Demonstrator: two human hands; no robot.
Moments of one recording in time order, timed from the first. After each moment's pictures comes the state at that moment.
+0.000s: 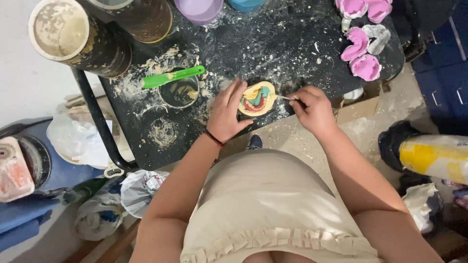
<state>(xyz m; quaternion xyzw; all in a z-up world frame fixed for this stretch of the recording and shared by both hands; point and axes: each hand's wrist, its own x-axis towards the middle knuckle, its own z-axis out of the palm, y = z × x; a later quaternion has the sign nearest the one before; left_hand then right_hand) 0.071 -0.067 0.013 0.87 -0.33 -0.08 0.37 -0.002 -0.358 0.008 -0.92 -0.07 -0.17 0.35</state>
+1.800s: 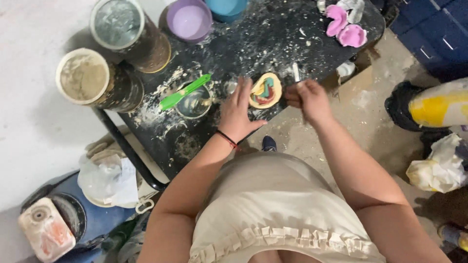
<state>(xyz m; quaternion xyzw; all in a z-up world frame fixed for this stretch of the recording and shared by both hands) 0.078 -0.043 0.056 0.83 -0.42 -0.10 0.36 -0.035 -0.276 0.019 -0.58 0.30 -0.13 0.74</state>
